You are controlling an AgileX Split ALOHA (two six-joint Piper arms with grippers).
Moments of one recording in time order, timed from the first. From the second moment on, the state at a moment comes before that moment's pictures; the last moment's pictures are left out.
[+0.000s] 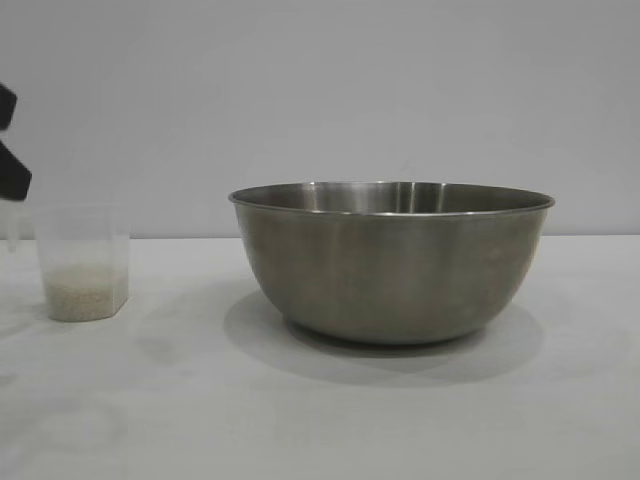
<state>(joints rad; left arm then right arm) -0.20 1.71 -0.25 0.08 -0.96 -0.10 0.21 0.06 -0.49 0.12 1.14 -0.12</state>
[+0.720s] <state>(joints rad) -0.20 1.94 -0.22 -0.04 -1.14 -0.04 0.21 0.06 -0.49 0.12 1.14 -0.12</state>
